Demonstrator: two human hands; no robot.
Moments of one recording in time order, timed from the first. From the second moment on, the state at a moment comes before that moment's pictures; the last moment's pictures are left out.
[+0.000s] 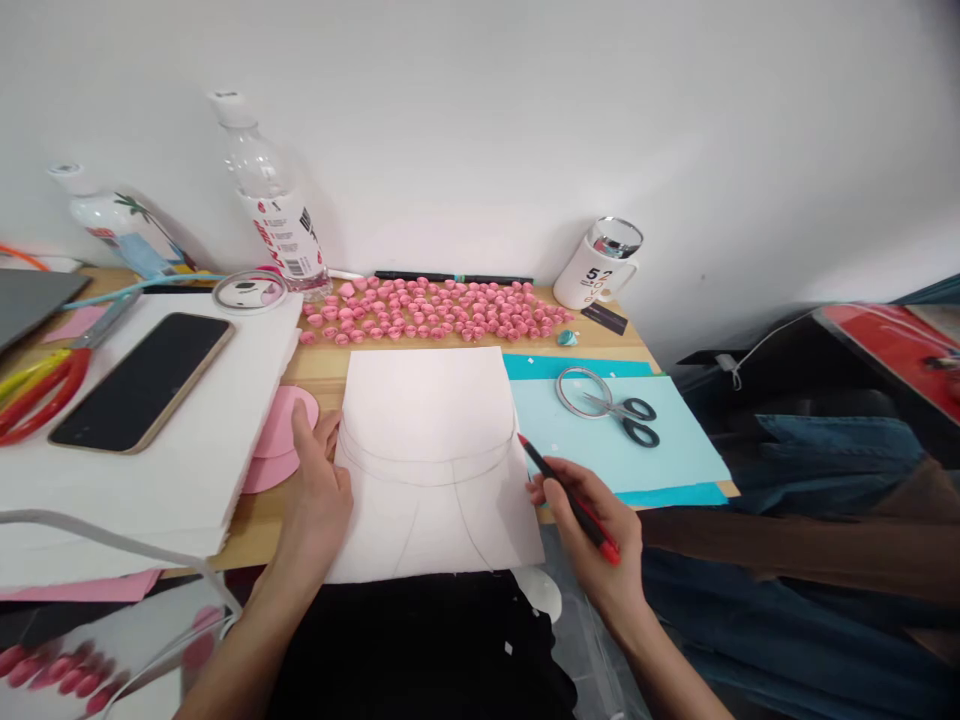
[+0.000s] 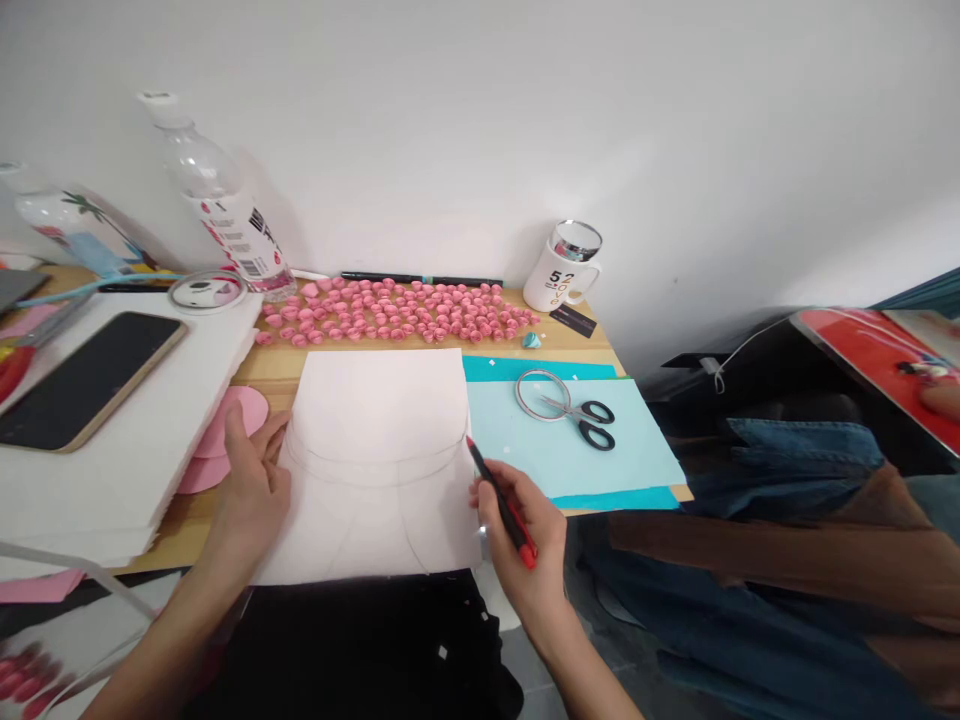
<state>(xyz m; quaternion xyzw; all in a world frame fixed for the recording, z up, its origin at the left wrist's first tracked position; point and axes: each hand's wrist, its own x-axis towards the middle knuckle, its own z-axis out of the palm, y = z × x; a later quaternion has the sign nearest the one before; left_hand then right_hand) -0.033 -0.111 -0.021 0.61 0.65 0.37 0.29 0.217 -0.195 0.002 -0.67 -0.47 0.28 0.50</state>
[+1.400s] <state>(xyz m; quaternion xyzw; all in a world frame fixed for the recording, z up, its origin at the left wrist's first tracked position) -0.034 -0.111 -0.020 0.61 0.58 0.45 0.29 0.199 -0.210 -0.025 -0.60 -0.60 0.23 0.48</state>
